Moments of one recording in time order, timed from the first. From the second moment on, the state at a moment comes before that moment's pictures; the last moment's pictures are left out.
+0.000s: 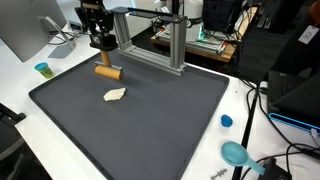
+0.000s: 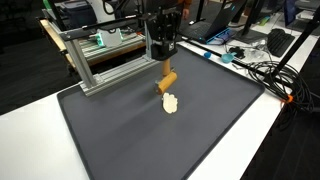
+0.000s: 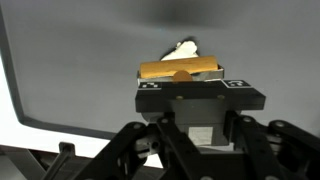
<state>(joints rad) -0.06 0.18 -0.05 -1.95 -0.02 2.29 -0.28</state>
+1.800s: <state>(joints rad) -0.14 0.32 -0.01 -1.98 0.21 2.46 -0.81</state>
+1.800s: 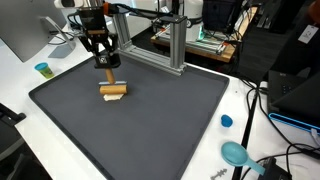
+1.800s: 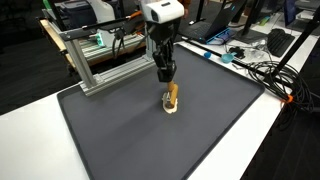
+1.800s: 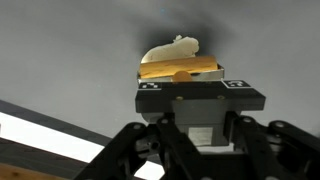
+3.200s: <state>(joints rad) -0.12 0.36 0.00 -1.92 -0.09 2.39 -0.63</state>
